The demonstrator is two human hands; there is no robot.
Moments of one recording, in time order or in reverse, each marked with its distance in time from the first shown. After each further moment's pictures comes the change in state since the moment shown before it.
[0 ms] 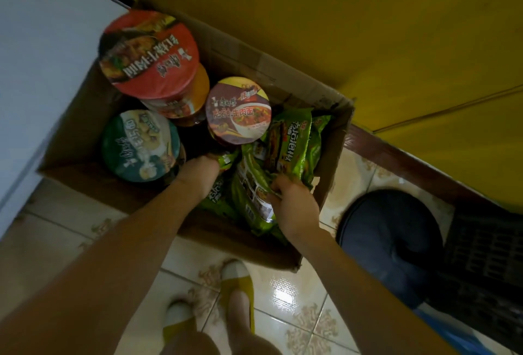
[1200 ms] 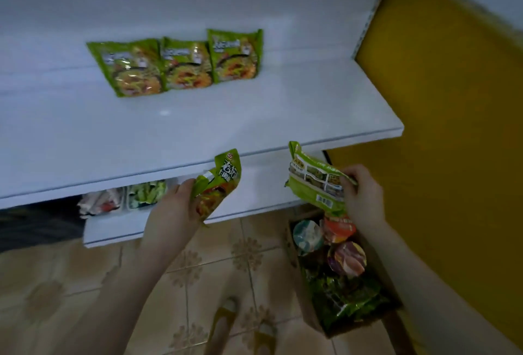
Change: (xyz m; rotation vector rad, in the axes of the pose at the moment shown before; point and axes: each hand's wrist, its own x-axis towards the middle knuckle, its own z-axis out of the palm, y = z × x) left_hand -0.656 -0.133 -0.151 -0.798 1.000 -0.836; right_hand -0.295 -0.349 -0.321 0.165 0.153 -0.961
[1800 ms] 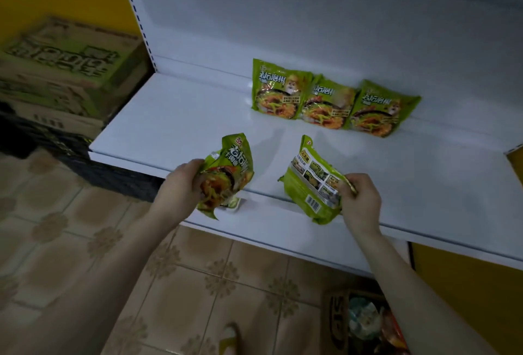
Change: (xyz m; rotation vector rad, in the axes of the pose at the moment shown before) left_hand 0.027 -0.184 -0.104 -0.176 0.241 -0.364; right_hand 0.053 -0.190 0.186 0.154 -0.155 -0.239
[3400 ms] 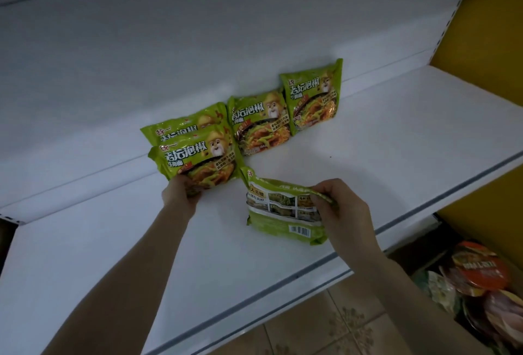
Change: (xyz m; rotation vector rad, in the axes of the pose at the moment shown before) left_hand 0.304 0.027 0.151 -1.115 -0.156 -0.615; right_hand 0.046 -0.001 0.084 0.171 0.247 0.164
